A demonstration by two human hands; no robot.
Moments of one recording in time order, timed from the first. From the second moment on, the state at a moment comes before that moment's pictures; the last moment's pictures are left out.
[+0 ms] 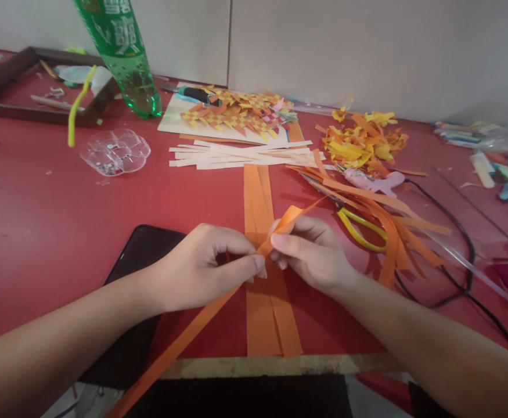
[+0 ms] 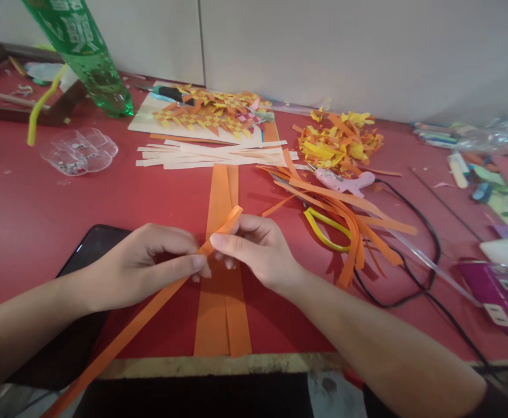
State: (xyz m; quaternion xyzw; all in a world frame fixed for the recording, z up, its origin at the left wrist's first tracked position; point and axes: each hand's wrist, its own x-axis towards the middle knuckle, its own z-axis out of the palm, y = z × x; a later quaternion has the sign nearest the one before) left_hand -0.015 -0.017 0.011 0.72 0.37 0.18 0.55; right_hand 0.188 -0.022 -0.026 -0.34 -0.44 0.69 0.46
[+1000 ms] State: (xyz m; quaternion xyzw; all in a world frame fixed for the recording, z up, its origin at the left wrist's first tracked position) left_hand -0.015 -0.017 0.011 0.77 0.35 0.20 0.49; right_hand 0.187 -0.024 -0.022 -0.35 -0.48 0.67 0.44
